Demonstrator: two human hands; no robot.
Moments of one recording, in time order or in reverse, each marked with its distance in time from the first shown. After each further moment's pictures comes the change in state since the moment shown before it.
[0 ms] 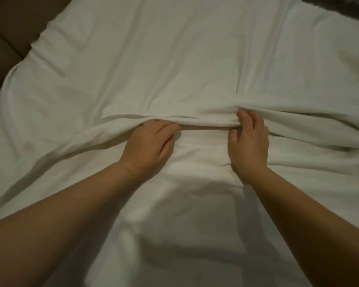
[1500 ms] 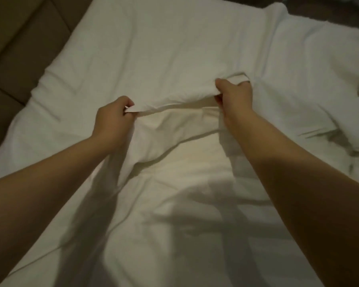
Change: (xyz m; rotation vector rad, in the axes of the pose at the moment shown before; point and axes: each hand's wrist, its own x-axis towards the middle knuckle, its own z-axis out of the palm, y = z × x) left_hand 0.119 -0.045 -0.056 -0.058 0.008 -0.634; right_hand 0.150 -0.086 -0.035 1.276 -0.050 0.500
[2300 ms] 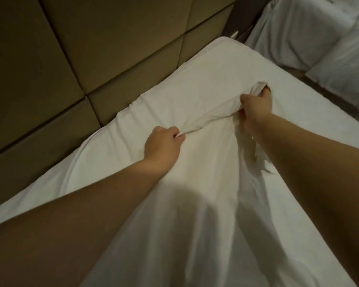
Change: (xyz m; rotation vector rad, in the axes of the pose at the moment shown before) left_hand 0.139 -0.135 -0.021 -0.150 0.024 -0.240; right_hand 0.106 0.014 0.292 -0.347 -0.232 -0.158
